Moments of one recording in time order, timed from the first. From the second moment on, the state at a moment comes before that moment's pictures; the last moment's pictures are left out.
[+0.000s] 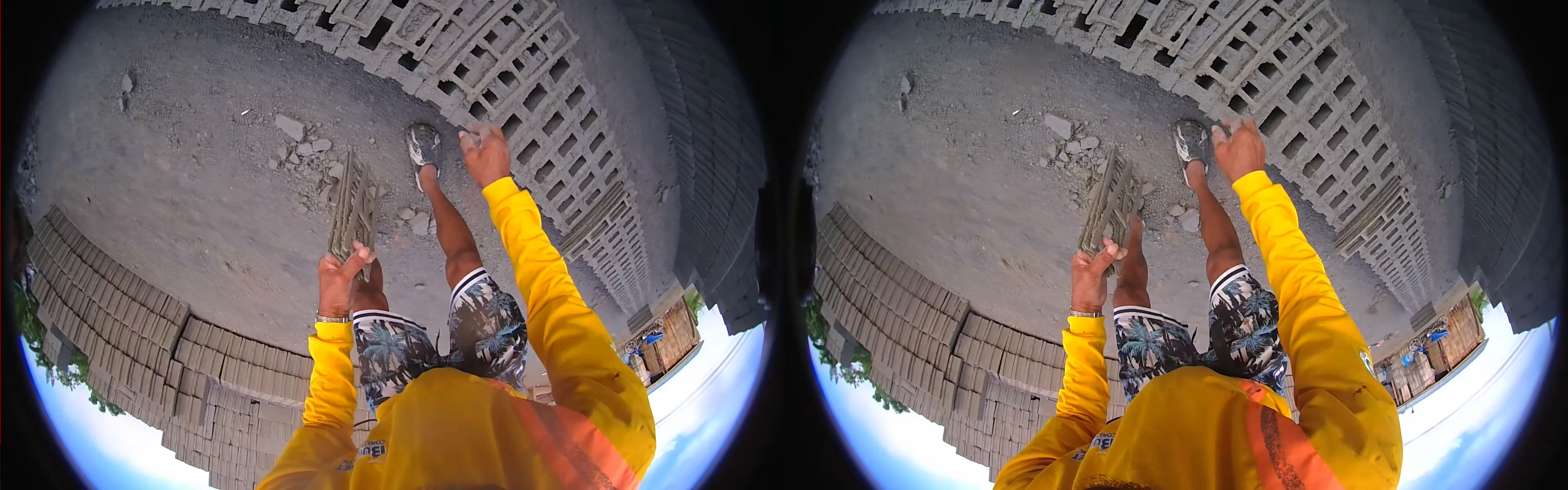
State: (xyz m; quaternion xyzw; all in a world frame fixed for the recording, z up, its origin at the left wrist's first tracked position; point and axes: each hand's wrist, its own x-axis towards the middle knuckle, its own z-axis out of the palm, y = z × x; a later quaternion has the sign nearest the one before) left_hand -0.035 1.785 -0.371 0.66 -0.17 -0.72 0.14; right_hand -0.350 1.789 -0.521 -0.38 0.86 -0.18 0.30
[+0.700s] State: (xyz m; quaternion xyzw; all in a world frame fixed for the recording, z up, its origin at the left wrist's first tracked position) left_hand -0.081 1.841 -0.392 0.73 -0.09 -0.67 0.13; right_hand -0.408 1.722 -0.603 -0.54 0.82 0.00 0.19
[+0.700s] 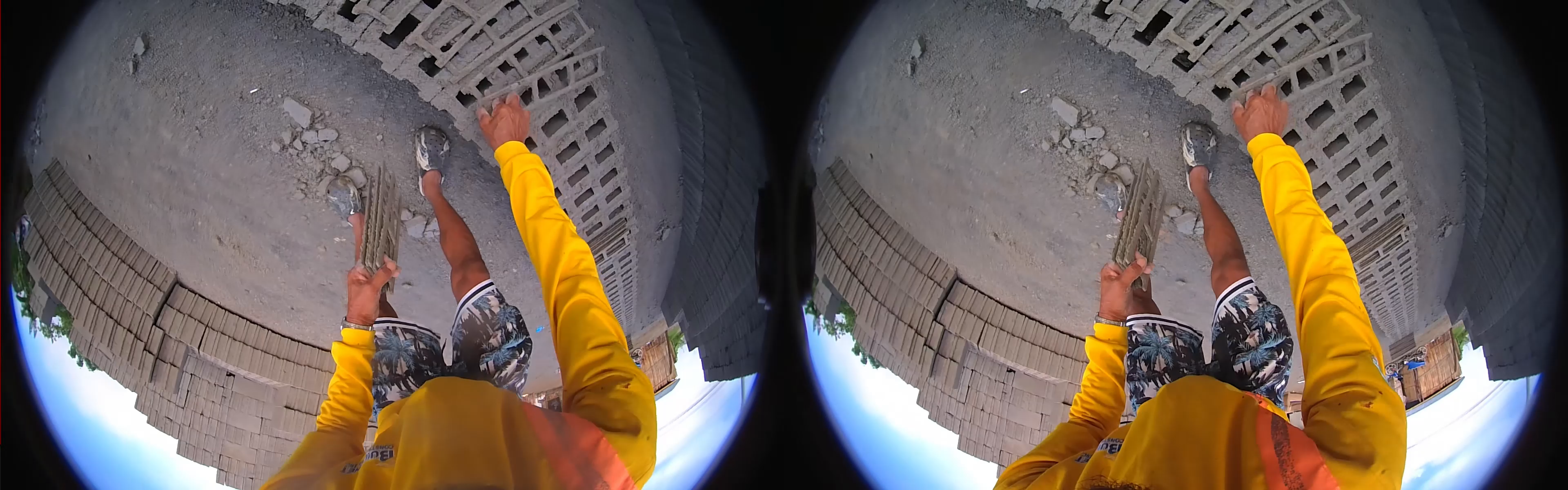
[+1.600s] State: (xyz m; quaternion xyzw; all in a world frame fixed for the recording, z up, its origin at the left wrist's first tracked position) left_hand -0.034 1.875 -0.403 0.72 -0.01 -0.64 0.25; right_hand -0.361 1.617 -0.613 -0.53 0.82 -0.05 0.22
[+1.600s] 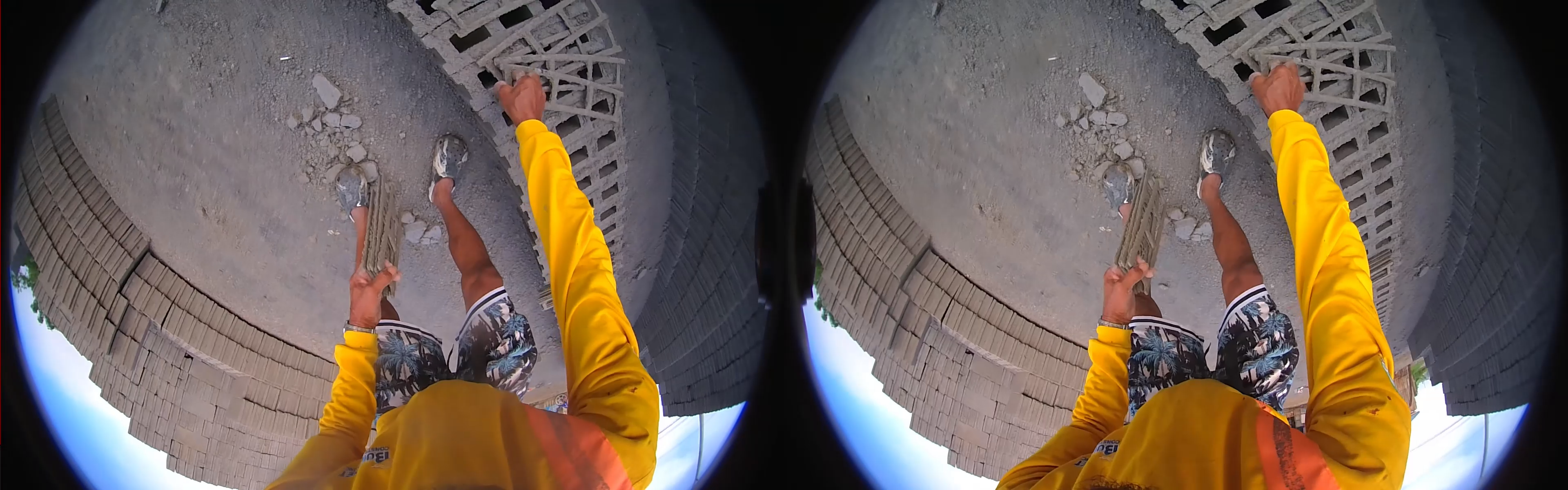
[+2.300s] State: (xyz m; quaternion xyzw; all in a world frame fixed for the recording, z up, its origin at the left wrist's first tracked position) left_hand -0.066 1.820 -0.307 0.67 -0.07 -0.68 0.28; right_hand -0.580 1.677 -0.370 -0.24 0.76 -0.44 0.41
